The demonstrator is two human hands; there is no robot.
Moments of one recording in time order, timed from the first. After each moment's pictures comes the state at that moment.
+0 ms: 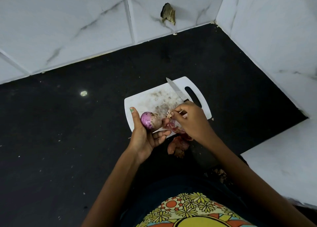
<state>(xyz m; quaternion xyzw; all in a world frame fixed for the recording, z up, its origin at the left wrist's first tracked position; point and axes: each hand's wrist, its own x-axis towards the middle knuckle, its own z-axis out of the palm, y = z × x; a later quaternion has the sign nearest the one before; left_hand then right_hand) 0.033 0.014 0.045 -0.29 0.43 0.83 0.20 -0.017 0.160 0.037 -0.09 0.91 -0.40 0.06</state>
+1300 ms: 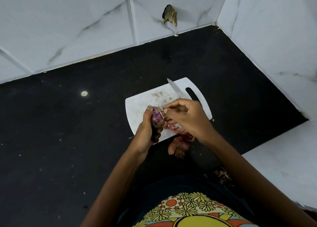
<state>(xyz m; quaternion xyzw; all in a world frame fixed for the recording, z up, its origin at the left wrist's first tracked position) 0.032 0.014 0.043 -0.21 0.61 0.74 0.18 -0.010 0.148 0.070 -0.05 0.78 -0.60 0.15</state>
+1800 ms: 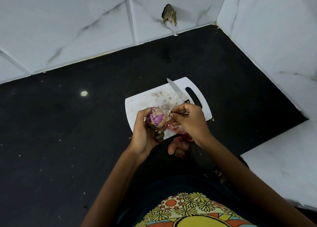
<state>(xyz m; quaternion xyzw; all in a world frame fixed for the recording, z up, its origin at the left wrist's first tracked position) 0.034 0.012 0.049 -0.21 0.49 0.82 0.20 -0.011 0.153 0.042 0.06 0.79 -0.60 0.14</state>
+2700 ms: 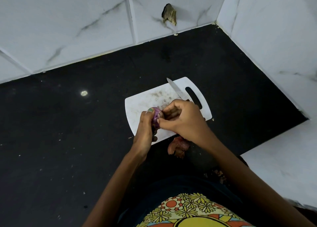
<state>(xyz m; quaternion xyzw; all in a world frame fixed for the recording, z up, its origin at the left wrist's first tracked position) 0.035 0.015 0.039 -0.21 0.68 0.69 0.13 -0.001 0.139 0.078 -0.07 0.83 -0.54 0.13</state>
